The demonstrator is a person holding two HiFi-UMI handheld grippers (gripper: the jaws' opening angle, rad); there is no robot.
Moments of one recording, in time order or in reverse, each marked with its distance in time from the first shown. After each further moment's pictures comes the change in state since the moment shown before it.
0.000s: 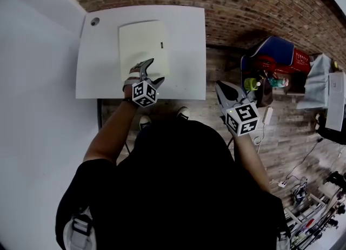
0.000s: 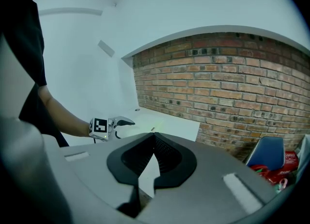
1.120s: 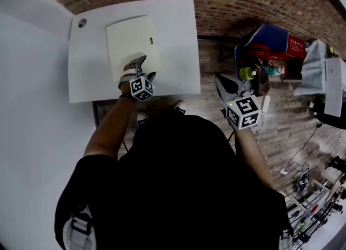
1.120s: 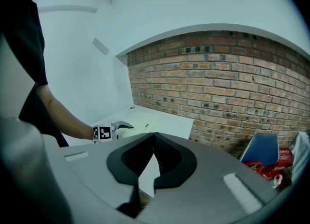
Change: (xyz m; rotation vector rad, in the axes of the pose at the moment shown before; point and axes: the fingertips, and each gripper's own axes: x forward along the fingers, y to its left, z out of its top) left arm 0.049 -0.014 -0.043 0.075 0.122 0.009; right arm -0.007 -0.022 -0.011 0.022 0.028 -0.050
